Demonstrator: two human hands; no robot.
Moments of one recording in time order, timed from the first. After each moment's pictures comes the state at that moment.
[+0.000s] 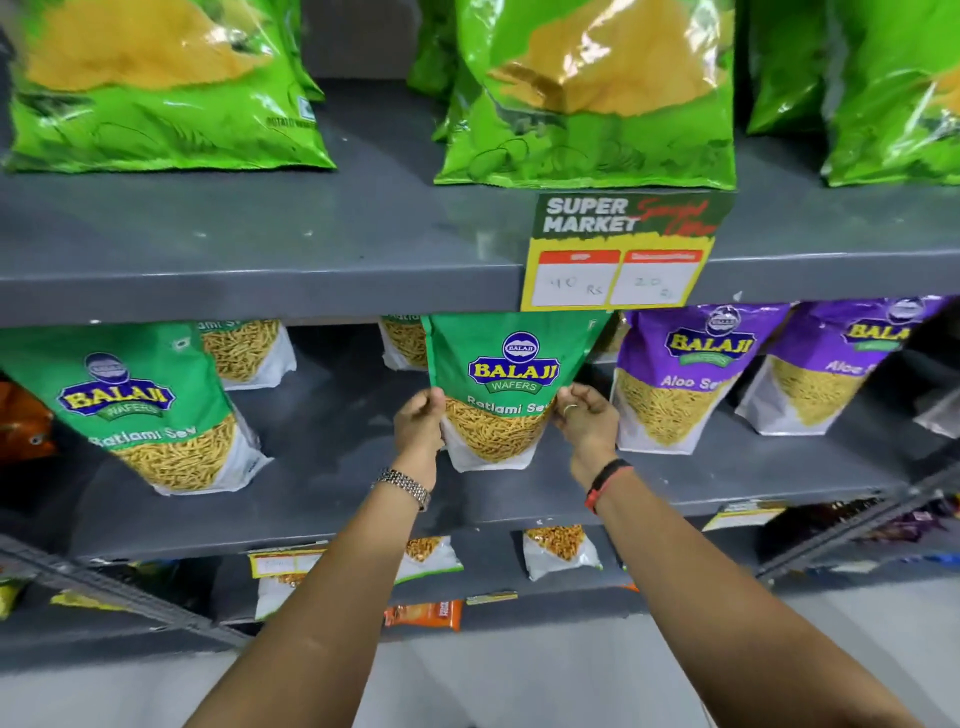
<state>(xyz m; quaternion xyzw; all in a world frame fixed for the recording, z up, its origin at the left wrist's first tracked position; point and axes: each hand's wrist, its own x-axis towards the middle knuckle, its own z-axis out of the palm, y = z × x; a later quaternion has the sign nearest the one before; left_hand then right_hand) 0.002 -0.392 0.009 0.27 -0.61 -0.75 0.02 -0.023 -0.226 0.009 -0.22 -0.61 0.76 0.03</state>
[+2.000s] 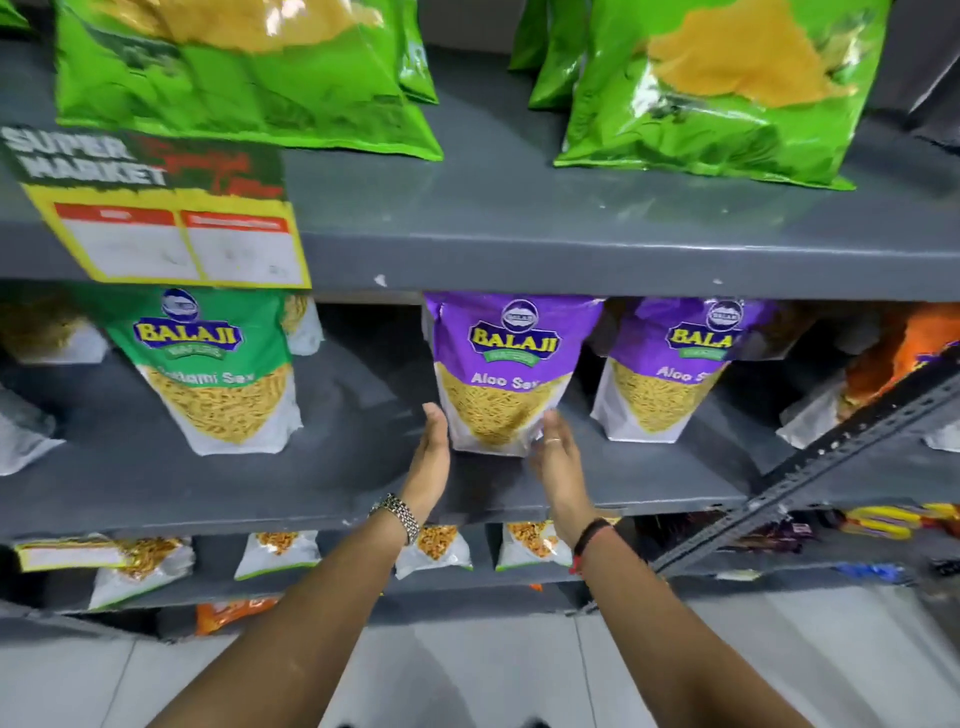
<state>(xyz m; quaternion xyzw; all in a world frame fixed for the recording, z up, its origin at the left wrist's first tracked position) -0.013 -0.160 -0.035 0.19 -0.67 -0.71 -0.10 -0.029 -0.014 -0.046 -0.16 -0.67 0.72 -0.07</state>
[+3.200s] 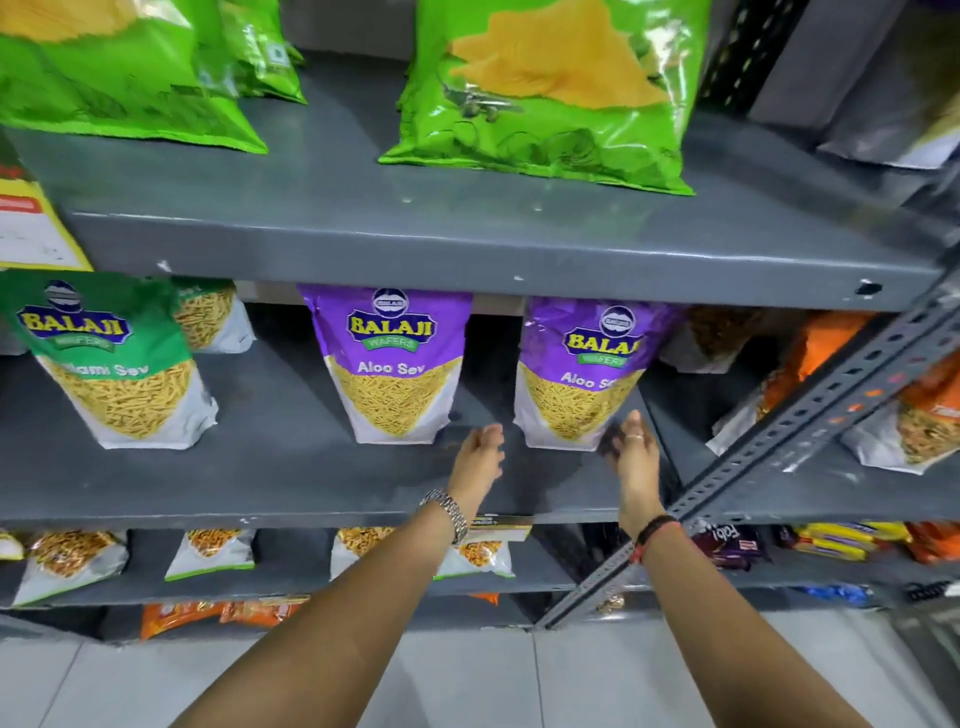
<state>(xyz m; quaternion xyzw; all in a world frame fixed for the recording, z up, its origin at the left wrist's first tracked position) -0.039 0.003 -0.033 0.21 -0.61 -0.75 -0.13 -0.065 0.178 -0.029 -0.23 -0.65 0.72 0.06</state>
